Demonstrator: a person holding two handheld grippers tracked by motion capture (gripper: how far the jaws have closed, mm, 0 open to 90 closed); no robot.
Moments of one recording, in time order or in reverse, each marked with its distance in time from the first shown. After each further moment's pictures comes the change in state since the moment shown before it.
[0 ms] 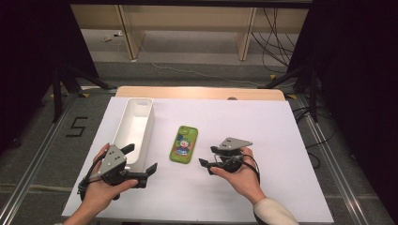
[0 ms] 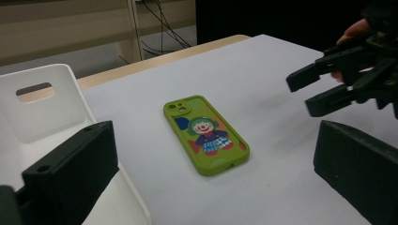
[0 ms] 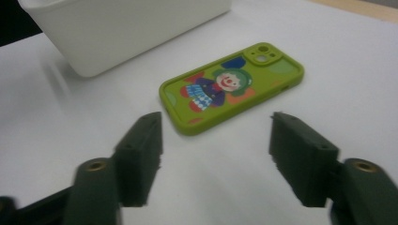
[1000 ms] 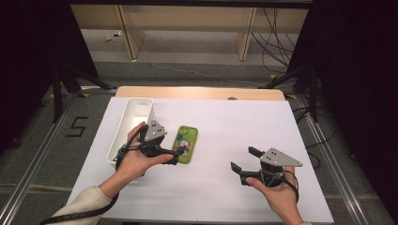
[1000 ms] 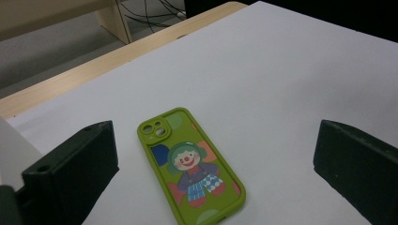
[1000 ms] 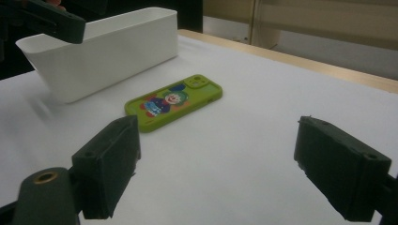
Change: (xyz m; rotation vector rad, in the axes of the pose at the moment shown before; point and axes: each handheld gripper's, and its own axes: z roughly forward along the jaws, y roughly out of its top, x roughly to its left) left arm -0.021 0.054 0.089 0.191 -0.027 0.067; right arm -0.014 -0.034 -0.097 -0.209 -0.160 0.017
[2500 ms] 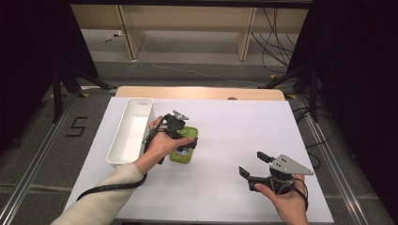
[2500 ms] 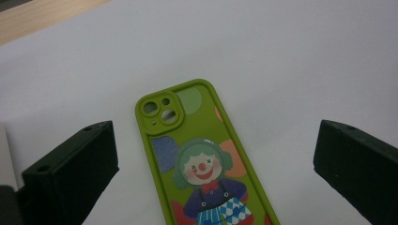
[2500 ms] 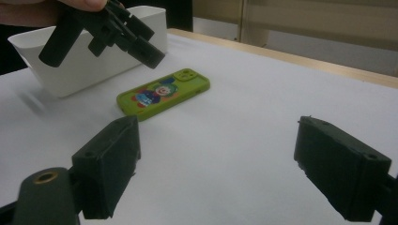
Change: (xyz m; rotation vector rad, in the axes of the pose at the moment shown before) left arm 0.009 0.016 0.090 0.281 0.109 -0.123; right arm -0.003 -0.012 -0.022 -0.007 -0.041 0.013
